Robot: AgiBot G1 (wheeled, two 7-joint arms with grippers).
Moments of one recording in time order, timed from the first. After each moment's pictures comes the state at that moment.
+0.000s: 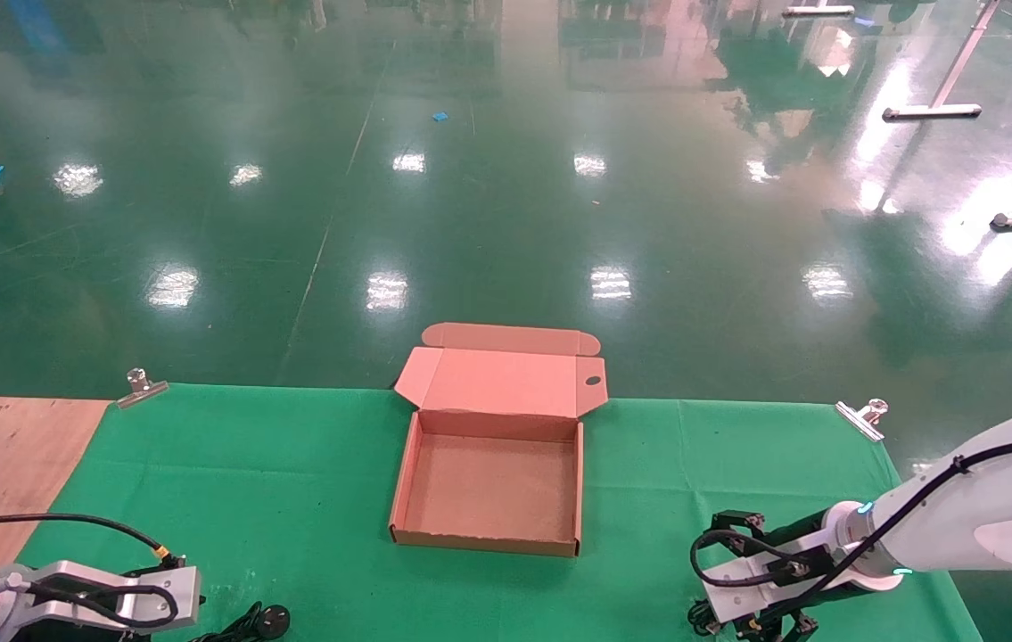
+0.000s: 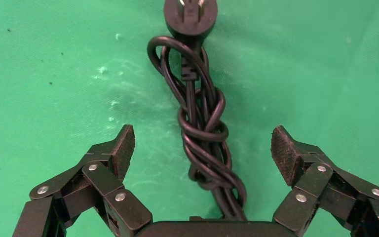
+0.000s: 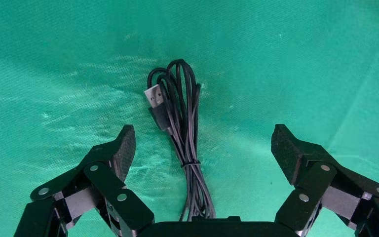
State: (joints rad) left arm -1.45 0.91 0.72 -0.37 1.81 1.25 0.26; right arm 1.56 -1.21 -0.75 0.19 -1.92 -1.09 -0.72
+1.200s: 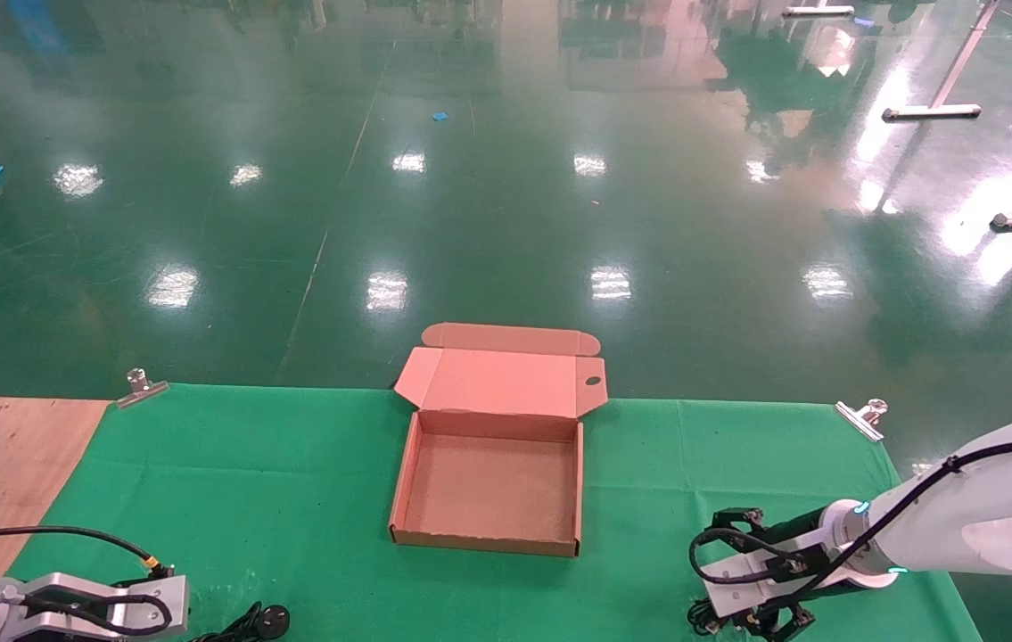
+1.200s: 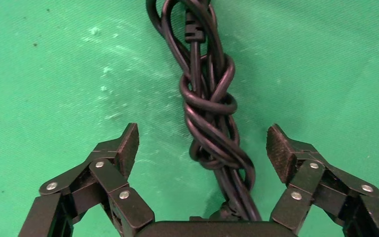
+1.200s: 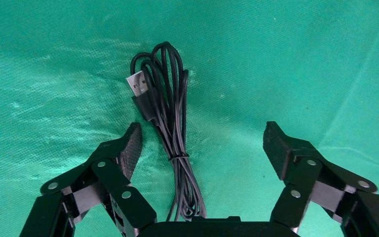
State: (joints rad) left arm -1.47 0.94 0.72 -0.21 1.83 1.18 0.33; right arm 1.59 -1.26 -0.73 0.02 -1.90 -0.99 -0.84
